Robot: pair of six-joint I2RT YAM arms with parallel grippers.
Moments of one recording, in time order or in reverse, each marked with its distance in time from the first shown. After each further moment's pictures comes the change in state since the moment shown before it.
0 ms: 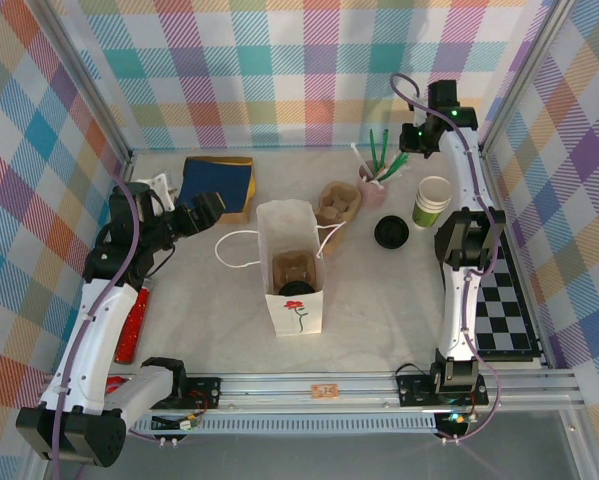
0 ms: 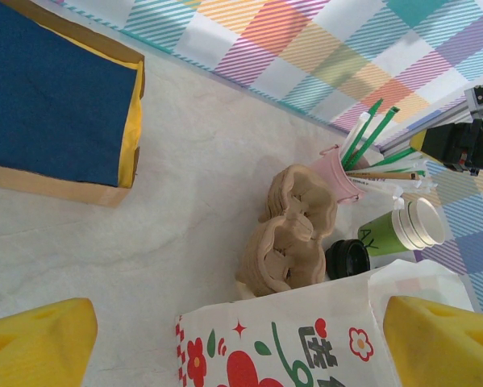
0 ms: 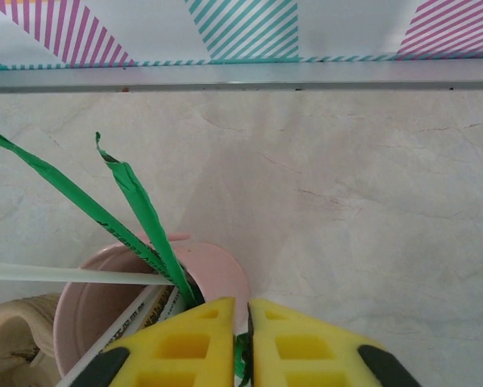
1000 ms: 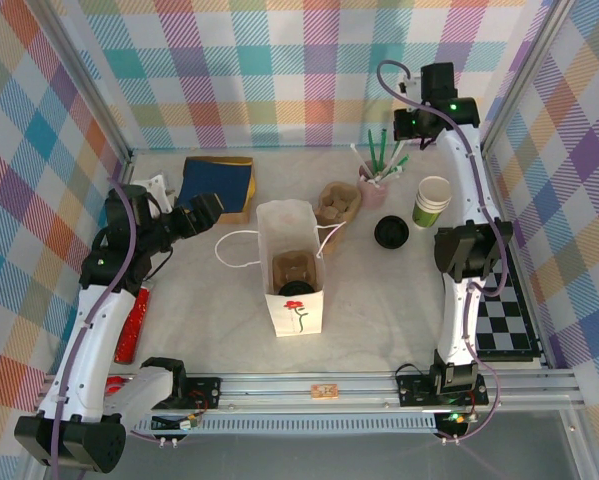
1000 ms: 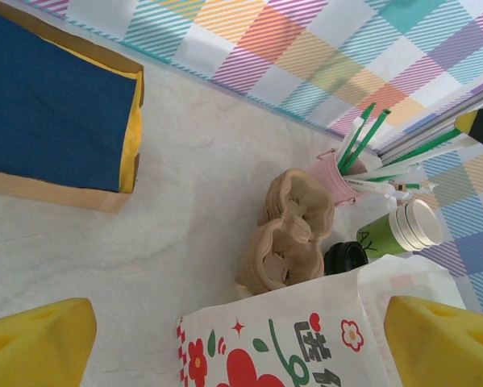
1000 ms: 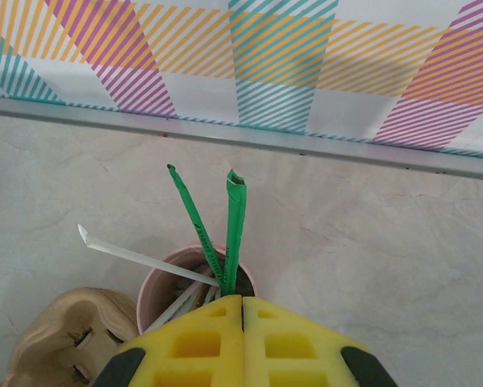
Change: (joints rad) left arm 0.000 -0.034 0.000 -0.009 -0.008 0.011; right arm 0.081 -0.187 -0.056 0.026 0.116 -0.063
